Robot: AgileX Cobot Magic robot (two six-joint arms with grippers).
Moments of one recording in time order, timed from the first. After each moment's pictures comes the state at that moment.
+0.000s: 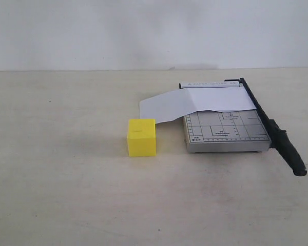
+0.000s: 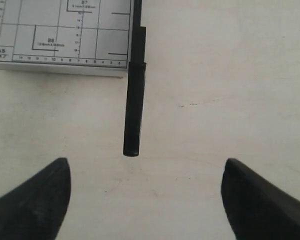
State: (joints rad) left arm -0.04 0.00 0.00 0.02 -0.24 0.52; right arm 0.00 1.14 -0.91 0.07 0.92 -0.12
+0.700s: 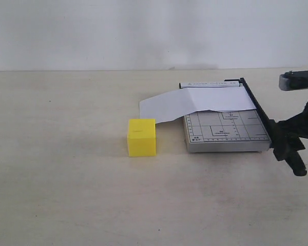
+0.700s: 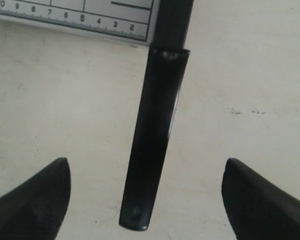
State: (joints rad) left arm -0.04 0.00 0.00 0.02 -0.24 0.52; right arm 0.00 1.66 -0.98 0.17 0.81 -0.31
